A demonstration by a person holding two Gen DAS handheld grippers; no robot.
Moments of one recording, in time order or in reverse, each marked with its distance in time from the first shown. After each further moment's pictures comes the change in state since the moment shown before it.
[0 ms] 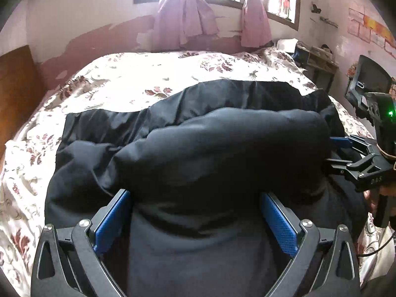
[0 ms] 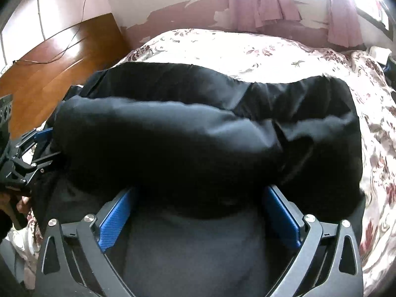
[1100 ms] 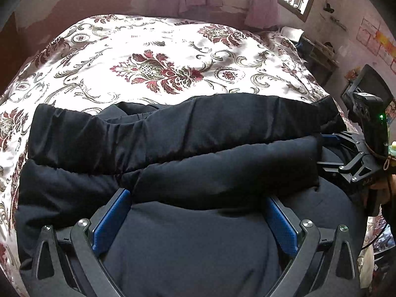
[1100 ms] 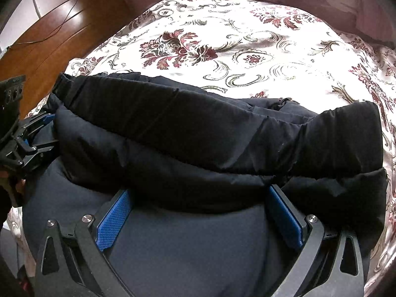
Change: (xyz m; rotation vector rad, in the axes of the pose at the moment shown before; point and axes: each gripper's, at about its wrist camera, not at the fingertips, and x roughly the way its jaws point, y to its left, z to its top) left arm 0.084 0.032 0.027 -0.093 0.170 -0.124; right arm 0.076 -0.016 0.051 -0.058 0.214 0.077
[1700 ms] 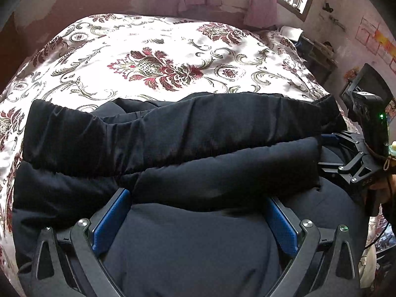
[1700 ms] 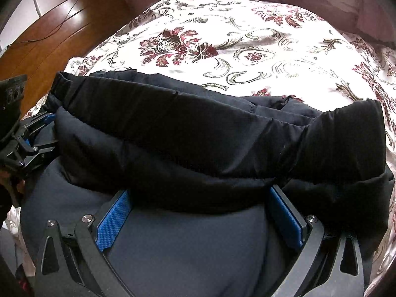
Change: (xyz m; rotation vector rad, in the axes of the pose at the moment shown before) left arm 0.007 0.001 -0.004 0.005 -0.003 0.000; right arm 0.006 0.001 -0.002 -0.006 -0.004 -0.002
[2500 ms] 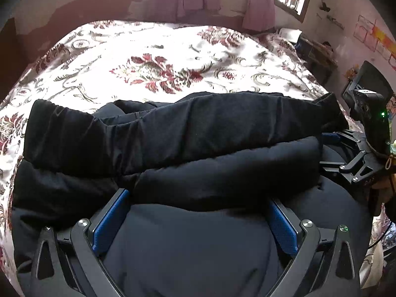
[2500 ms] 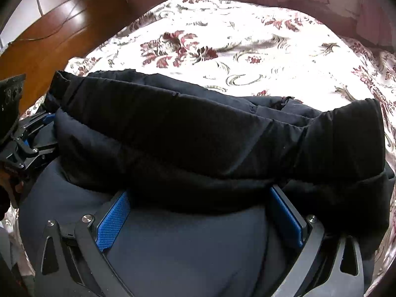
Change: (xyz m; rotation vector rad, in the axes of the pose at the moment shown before) left arm -0.006 -0.005 -0.009 0.020 -0.058 0.023; right arm -0.002 0.000 -0.006 -0.011 -0.053 -0.010
